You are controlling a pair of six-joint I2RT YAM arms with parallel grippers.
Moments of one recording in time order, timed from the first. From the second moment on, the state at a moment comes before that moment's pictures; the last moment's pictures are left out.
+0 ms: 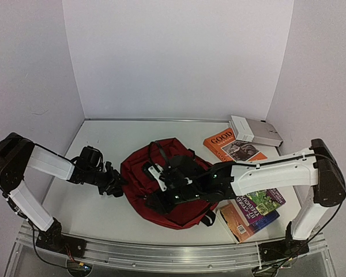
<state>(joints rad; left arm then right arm) -0.42 1.58 0.56 0.13 0.55 -1.02 1.26 1.74 1.20 -0.21 -0.02 0.40</state>
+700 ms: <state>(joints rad) -0.43 1.38 0.57 0.02 0.55 -0.91 1.26 2.19 1.69 -0.37 0.19 0.13</state>
